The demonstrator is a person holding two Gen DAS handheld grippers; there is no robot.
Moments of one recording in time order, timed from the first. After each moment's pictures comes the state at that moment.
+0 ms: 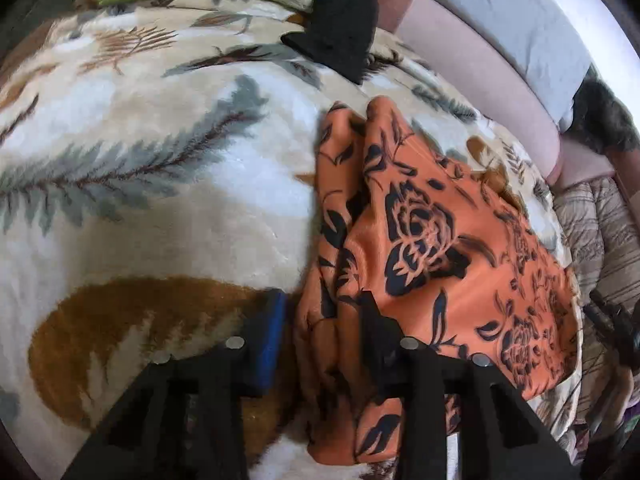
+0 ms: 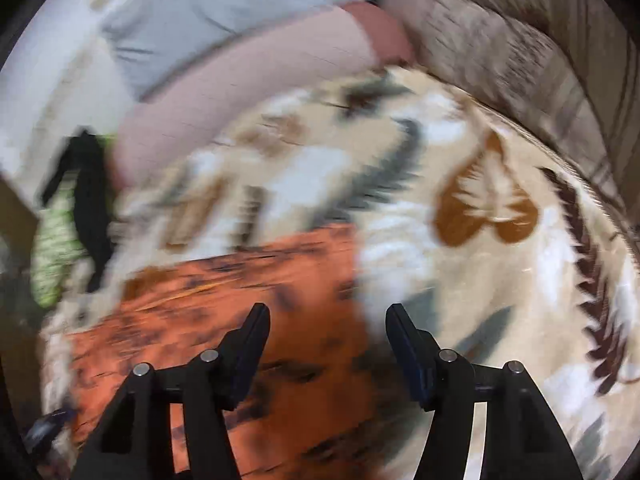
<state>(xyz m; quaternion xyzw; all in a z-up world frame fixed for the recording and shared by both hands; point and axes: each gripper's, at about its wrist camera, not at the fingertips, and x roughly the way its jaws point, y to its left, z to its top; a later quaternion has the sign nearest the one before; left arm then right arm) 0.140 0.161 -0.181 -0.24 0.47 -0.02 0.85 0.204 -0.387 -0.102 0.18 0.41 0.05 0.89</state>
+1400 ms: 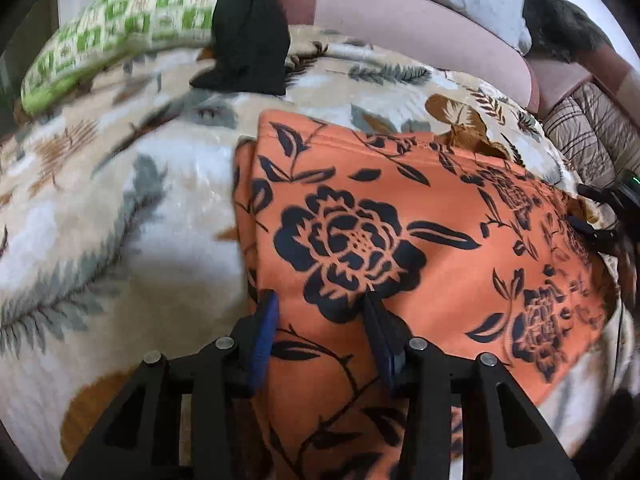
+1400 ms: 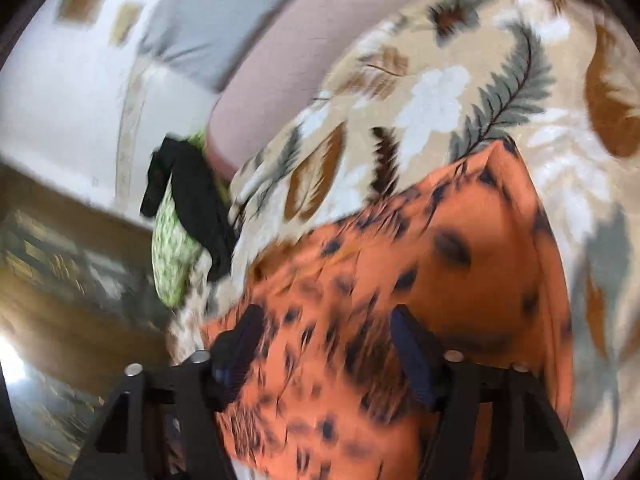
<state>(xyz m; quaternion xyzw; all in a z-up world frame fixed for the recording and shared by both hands) 0.173 0.096 -0.167 -0.04 0.46 -0.04 0.88 0.291 -0.395 -0.177 0.38 0.47 0.15 0.78</state>
